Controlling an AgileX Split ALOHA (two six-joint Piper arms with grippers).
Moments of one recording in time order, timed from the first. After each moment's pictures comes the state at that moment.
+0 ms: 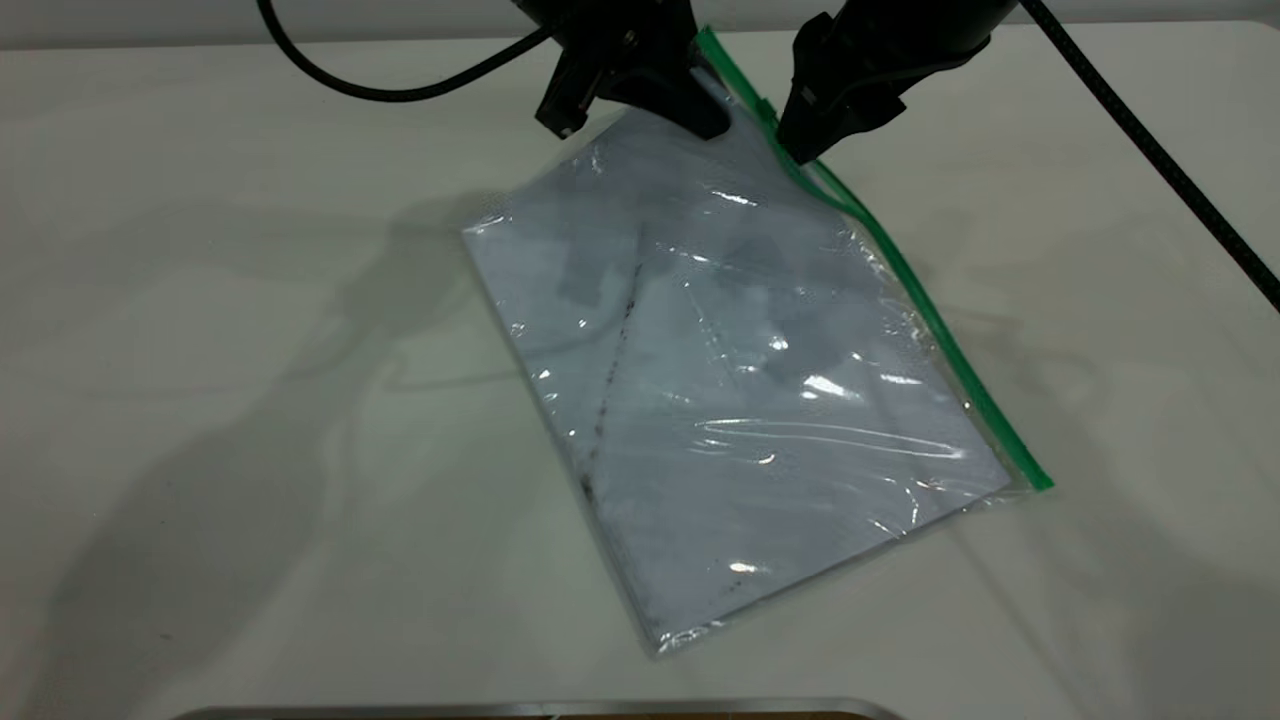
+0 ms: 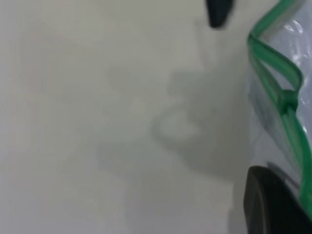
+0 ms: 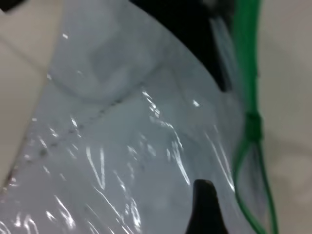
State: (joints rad) left arm -0.37 2.63 -2.11 -0.93 0.97 2.11; right arm 0.39 2.04 -1.20 0.61 0.32 -0.92
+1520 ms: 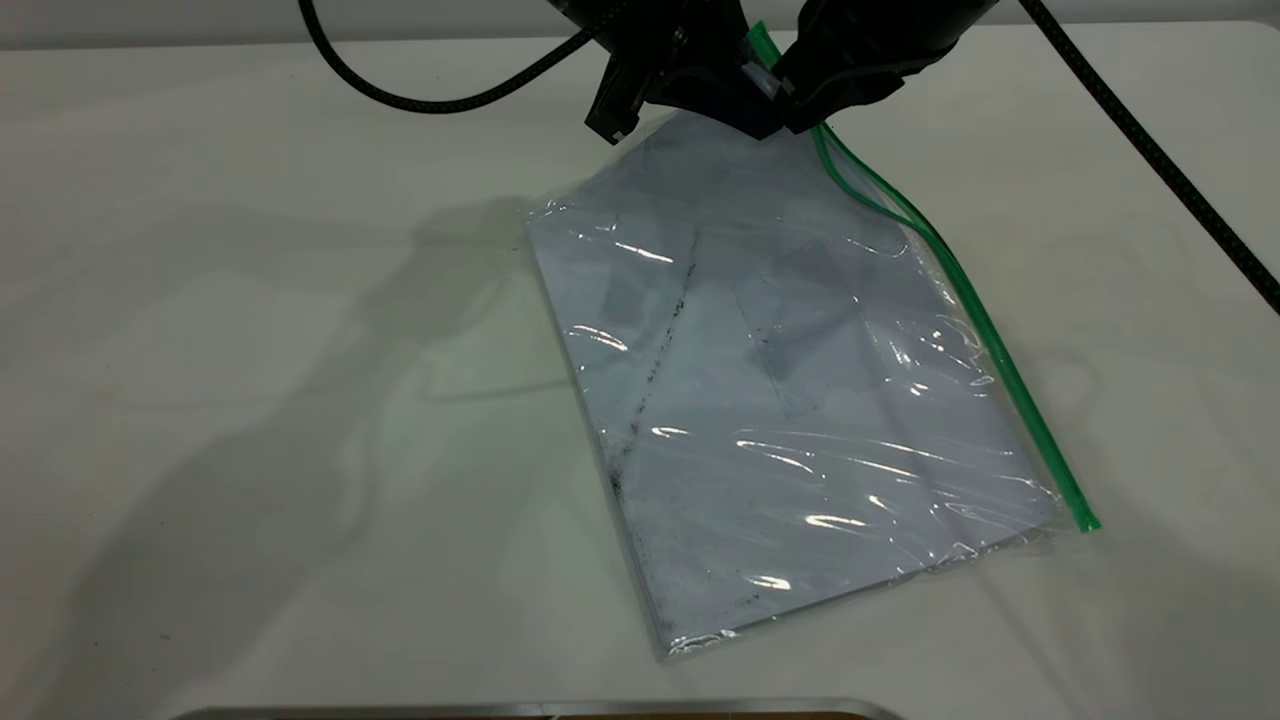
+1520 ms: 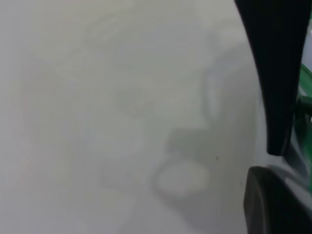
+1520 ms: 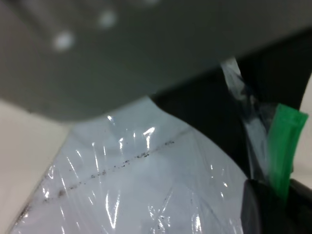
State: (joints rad) left arm -0.41 2.64 -2.11 -1.00 0.98 2.12; right arm 0.39 2.06 -1.20 0.80 0.29 -1.12
